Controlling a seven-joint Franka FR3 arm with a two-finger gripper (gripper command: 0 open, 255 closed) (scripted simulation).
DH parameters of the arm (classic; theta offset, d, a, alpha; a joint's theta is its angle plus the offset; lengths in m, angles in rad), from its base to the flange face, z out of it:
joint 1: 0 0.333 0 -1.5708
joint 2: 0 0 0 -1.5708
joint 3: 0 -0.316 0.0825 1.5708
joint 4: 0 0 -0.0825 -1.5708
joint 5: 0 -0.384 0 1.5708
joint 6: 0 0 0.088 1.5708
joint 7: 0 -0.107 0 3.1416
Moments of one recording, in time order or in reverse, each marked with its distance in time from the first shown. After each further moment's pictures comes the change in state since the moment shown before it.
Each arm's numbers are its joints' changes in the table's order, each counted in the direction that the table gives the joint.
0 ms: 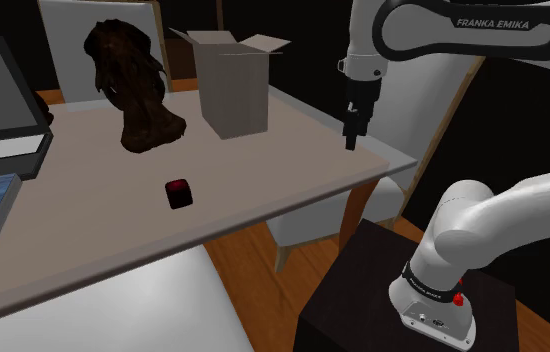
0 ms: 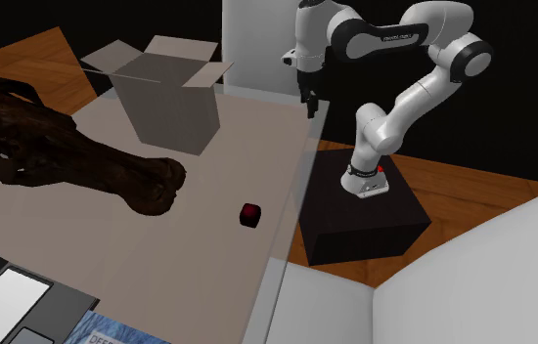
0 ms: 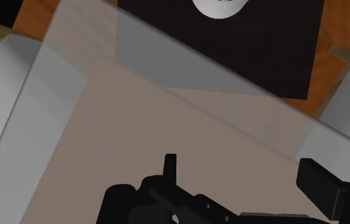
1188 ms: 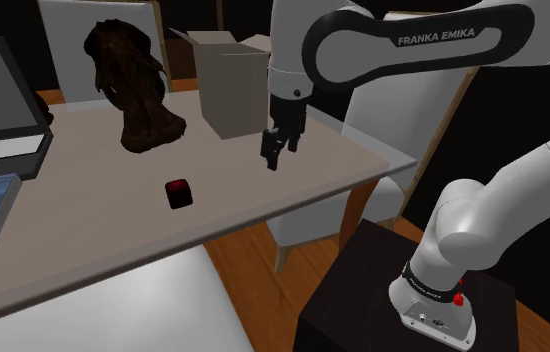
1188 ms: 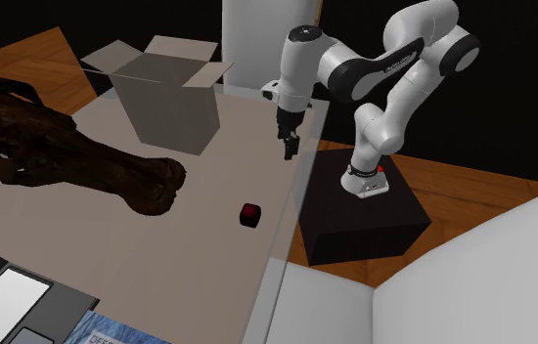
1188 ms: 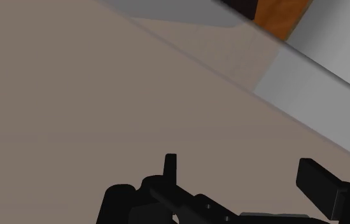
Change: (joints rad) arm 0.082 0.302 -0.290 -0.157 -0.108 -0.300 -0.308
